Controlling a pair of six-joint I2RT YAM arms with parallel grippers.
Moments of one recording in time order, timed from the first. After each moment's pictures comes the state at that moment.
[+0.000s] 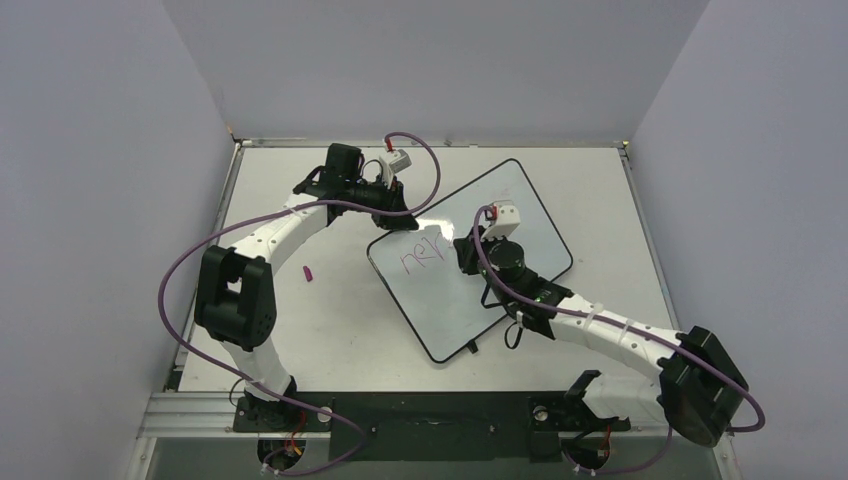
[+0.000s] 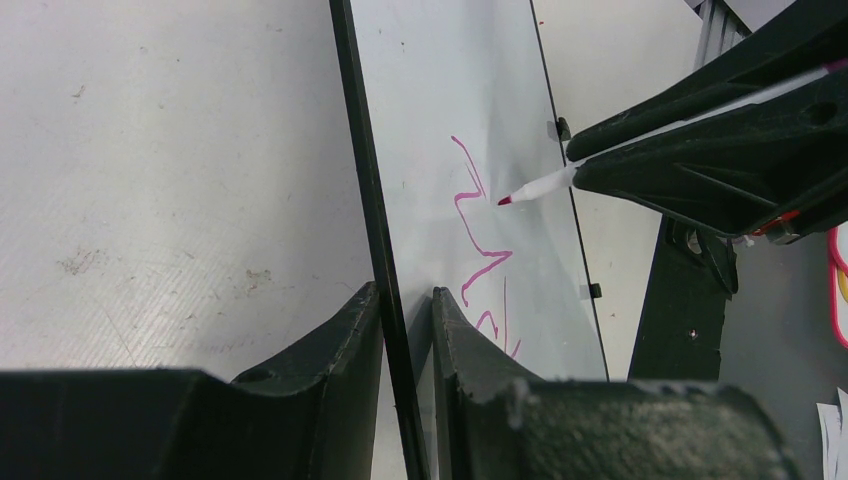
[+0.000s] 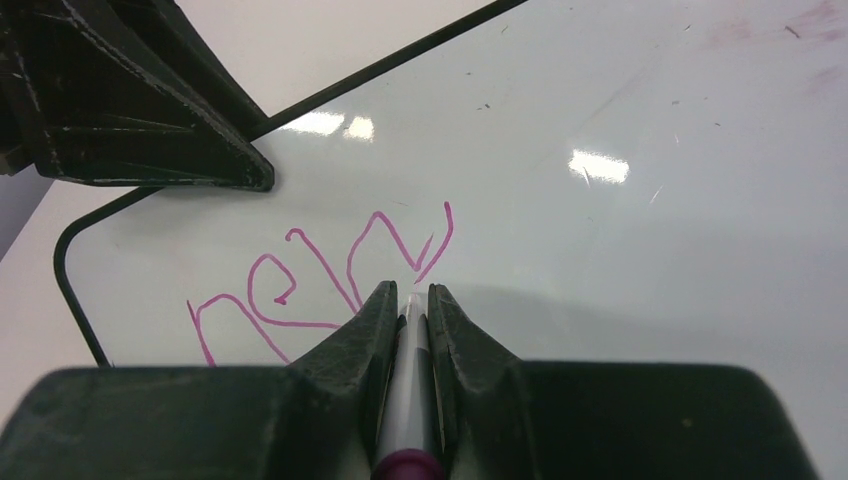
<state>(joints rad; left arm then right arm) -0.37 1.76 1.39 -0.37 0.88 0.09 0.79 1.21 0.65 0.30 0.36 0.41</state>
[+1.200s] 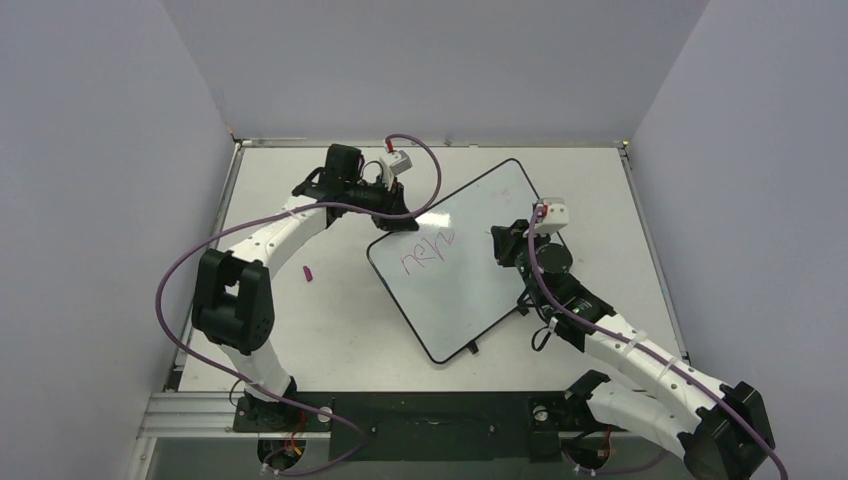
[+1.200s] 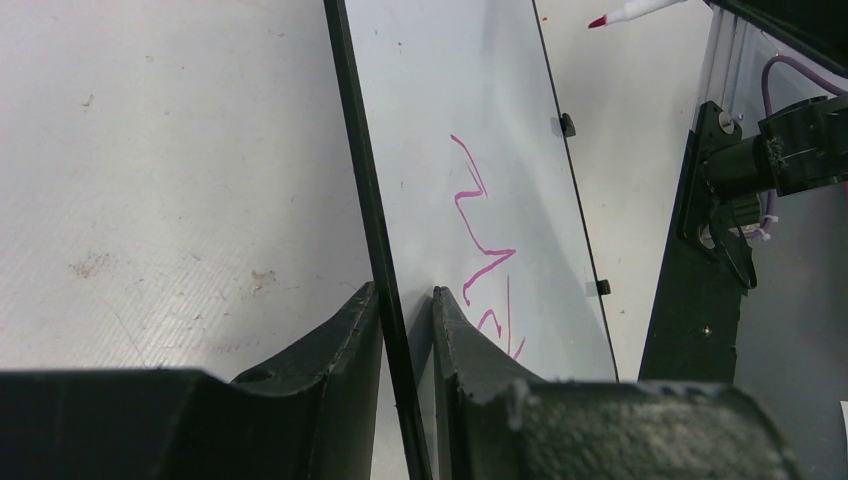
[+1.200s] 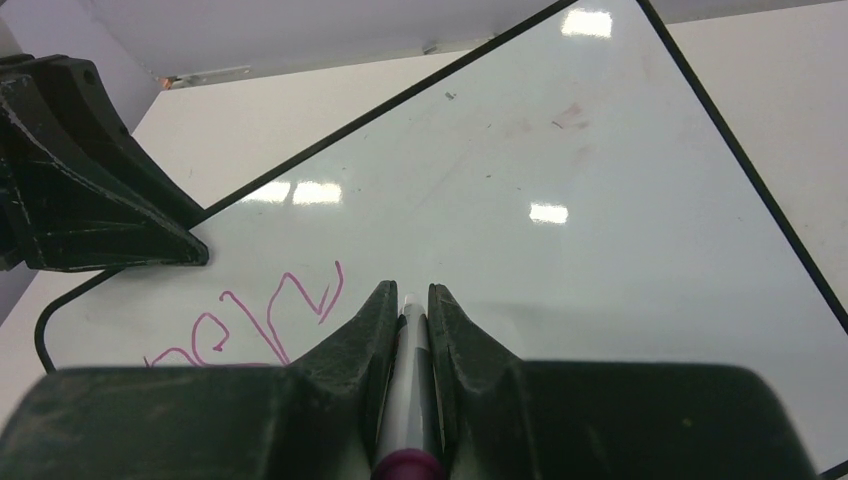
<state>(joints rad) -0.38 1.74 1.38 -0.37 0.87 0.11 0.64 0.92 0.58 0.21 0.36 0.37</state>
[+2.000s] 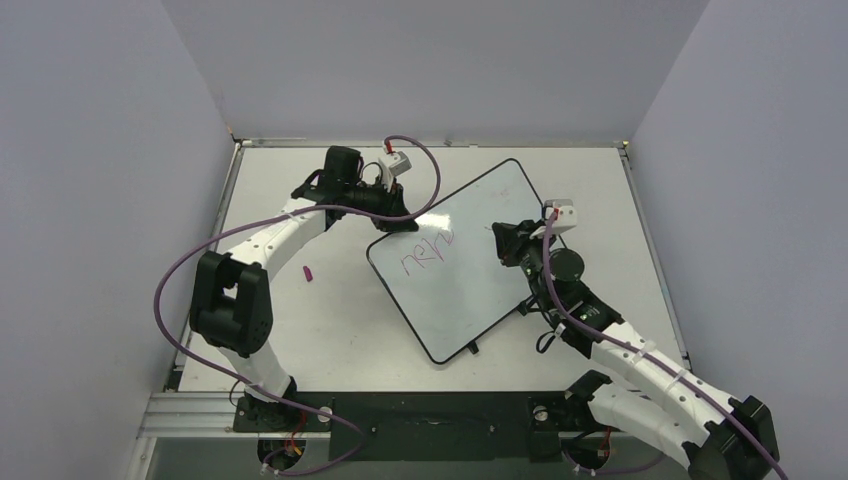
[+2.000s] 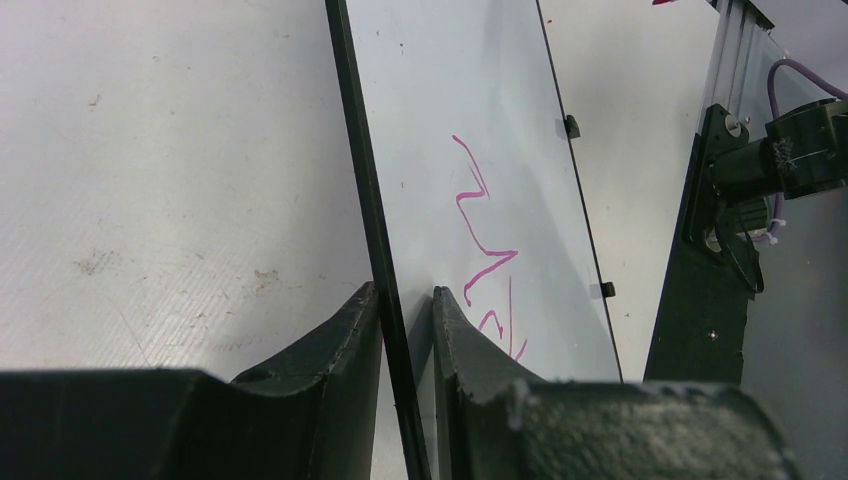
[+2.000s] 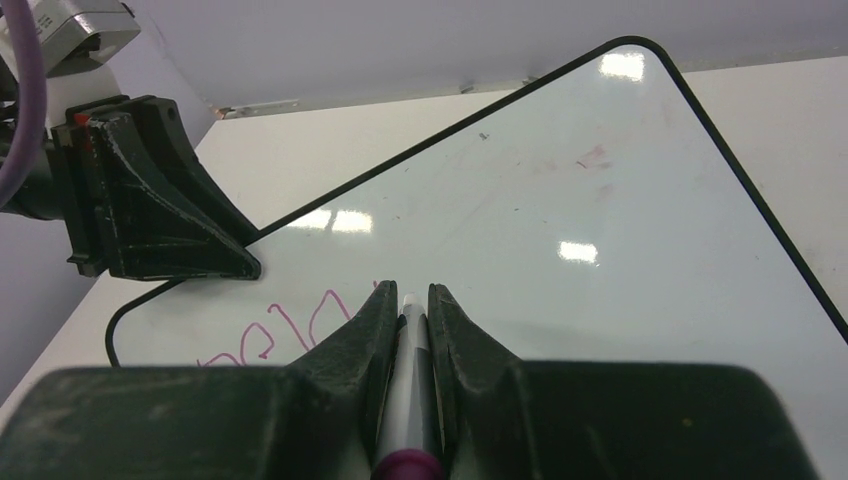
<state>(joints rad) -0.38 1.72 1.35 -0.35 0.85 0.11 0.63 0.86 0.56 0.26 0.29 0.36</state>
